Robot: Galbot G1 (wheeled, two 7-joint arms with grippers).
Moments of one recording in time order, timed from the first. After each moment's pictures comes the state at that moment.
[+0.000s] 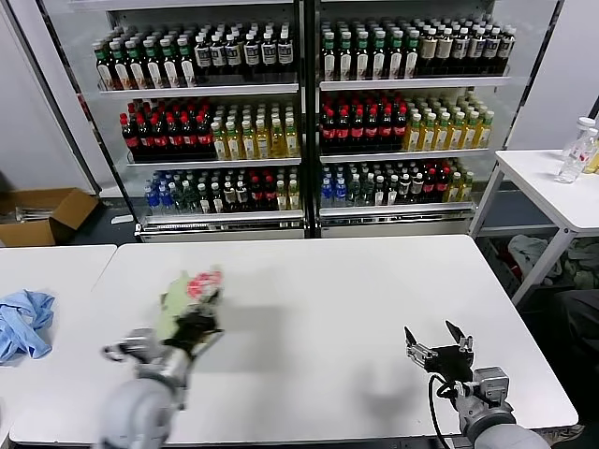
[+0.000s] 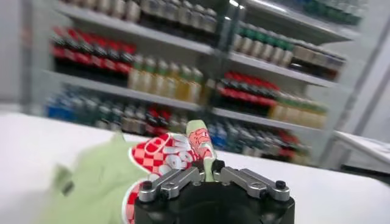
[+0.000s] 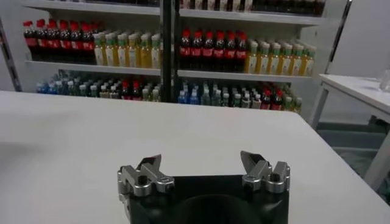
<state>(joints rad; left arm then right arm) 1.24 -1.31 -0.44 -2.04 -0.59 0.50 -0.13 -1.52 1.05 0.53 2.21 0.46 -0.47 0.22</state>
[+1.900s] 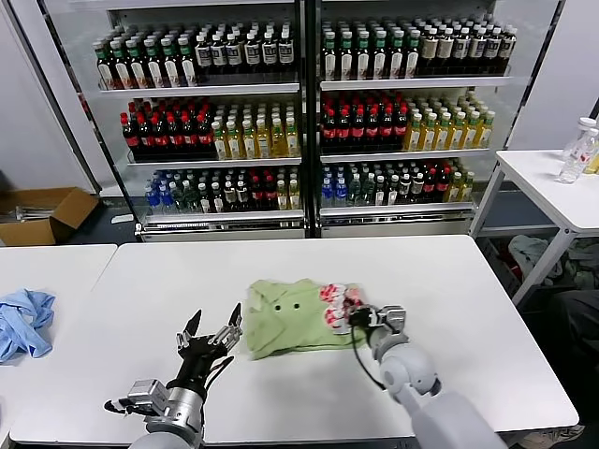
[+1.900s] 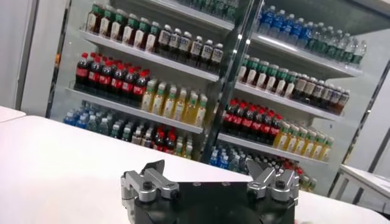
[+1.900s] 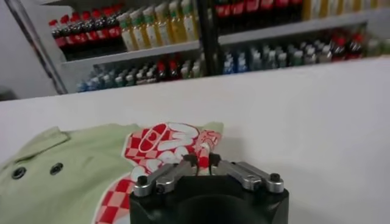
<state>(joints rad) 1.49 -1.38 -0.42 -2.18 -0.47 0.24 -0.18 -0.90 1.16 0.08 1.64 0.68 -0.43 0.27</state>
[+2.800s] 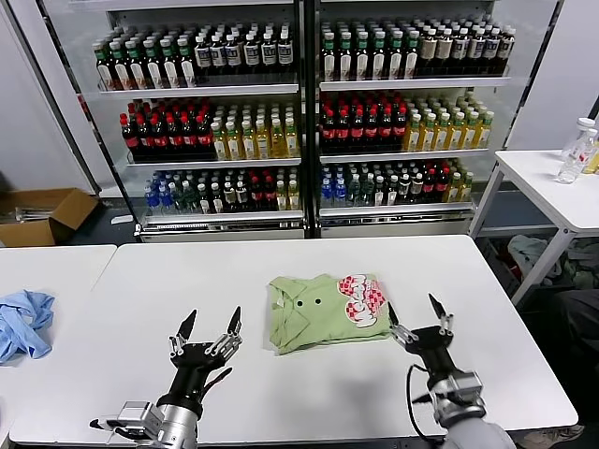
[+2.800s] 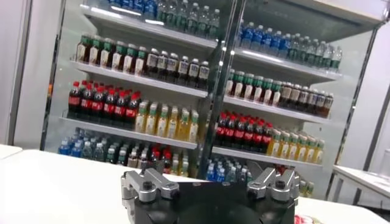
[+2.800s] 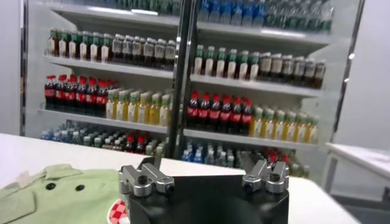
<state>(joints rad) 1.60 -1.39 -0.42 -2.29 -0.33 0.20 -0.14 -1.44 1.09 0.40 2.09 0.24 -0.12 0.22</state>
